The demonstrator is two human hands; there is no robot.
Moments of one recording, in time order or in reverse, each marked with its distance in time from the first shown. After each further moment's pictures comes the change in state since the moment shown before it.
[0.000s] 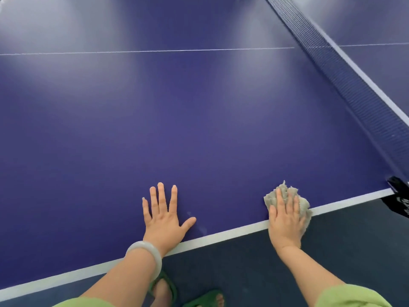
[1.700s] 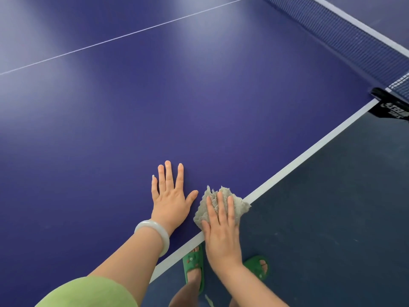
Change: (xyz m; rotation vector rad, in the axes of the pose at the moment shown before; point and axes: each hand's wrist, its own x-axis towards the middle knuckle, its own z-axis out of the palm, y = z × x) left_hand 0.032 -0.116 -0.037 0.100 0.081 0.371; right_hand -0.216 -0.268 0.053 0.196 -0.054 -0.055
